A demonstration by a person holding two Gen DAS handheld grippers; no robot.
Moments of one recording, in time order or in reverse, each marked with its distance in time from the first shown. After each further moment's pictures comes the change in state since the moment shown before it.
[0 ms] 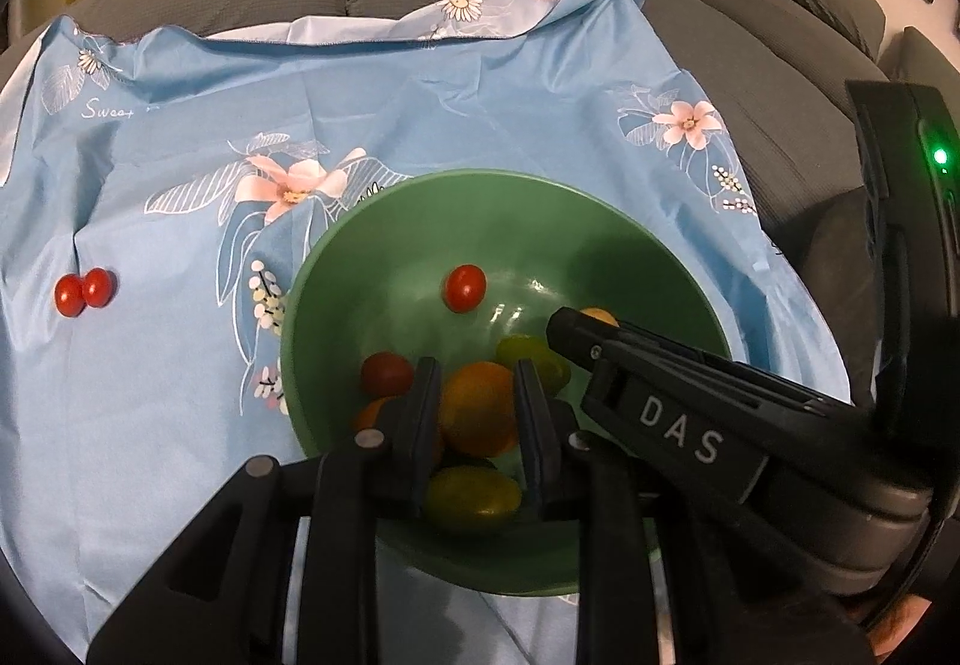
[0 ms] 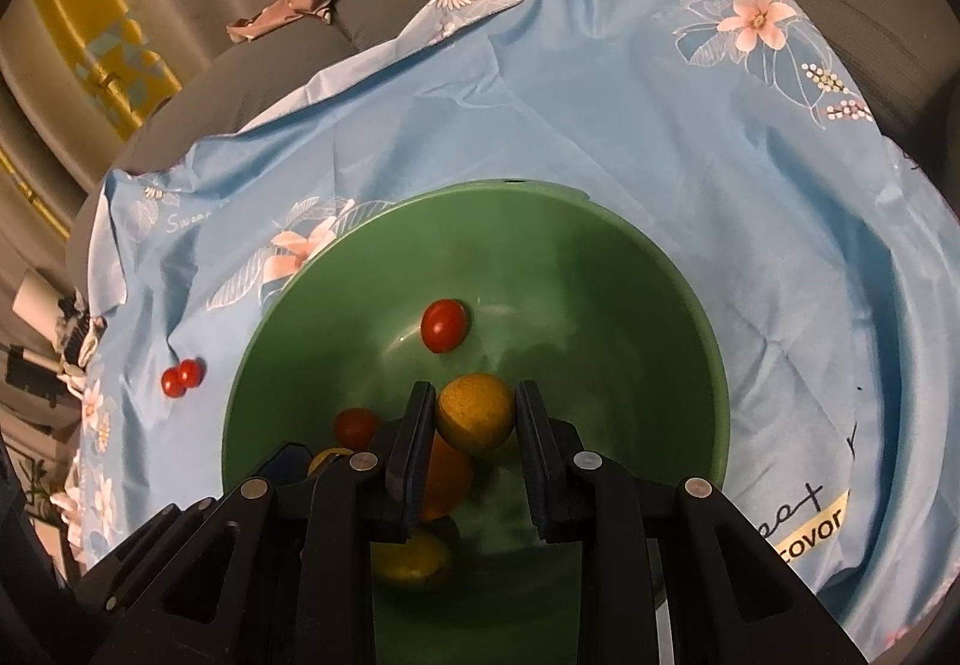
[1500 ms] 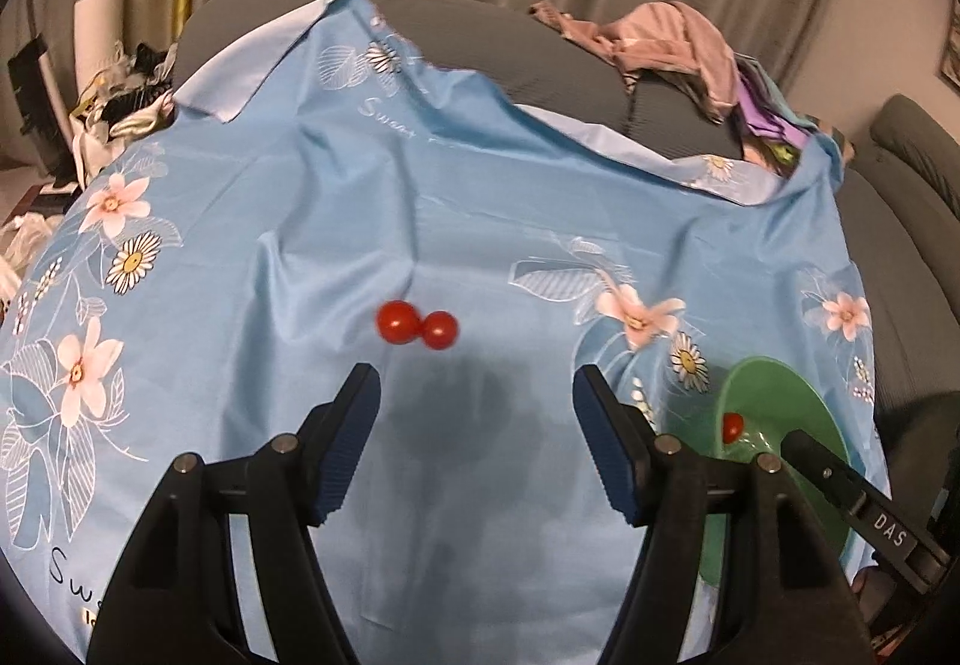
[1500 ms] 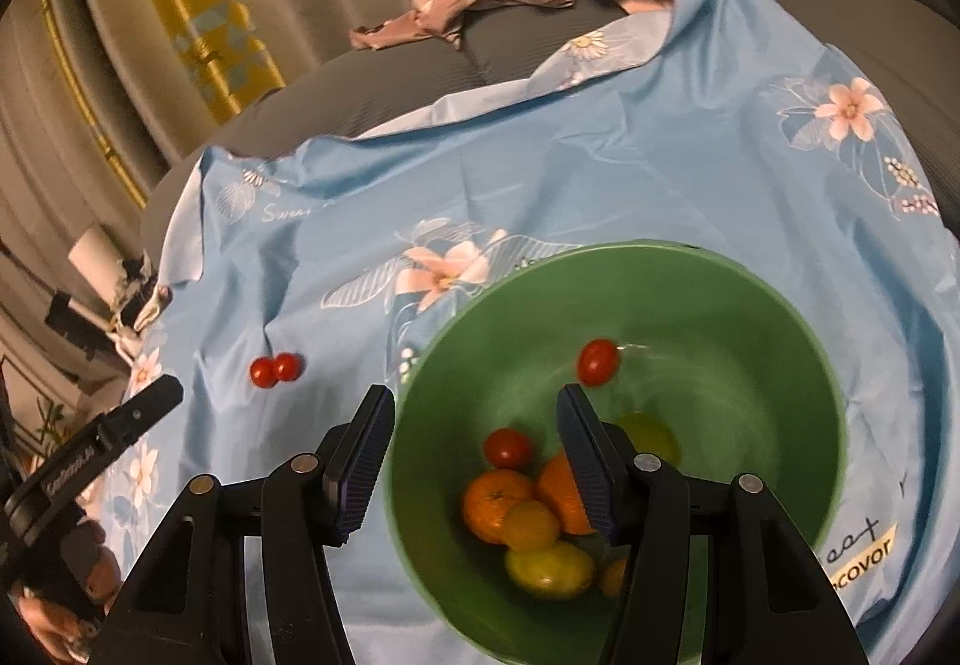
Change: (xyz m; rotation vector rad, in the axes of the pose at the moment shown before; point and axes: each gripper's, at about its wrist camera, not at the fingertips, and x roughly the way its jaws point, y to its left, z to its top) left arm -0.100 0.171 0.000 -0.354 -0.194 0.296; right arm -0.016 0.072 -0.010 -0.156 -0.093 0.124
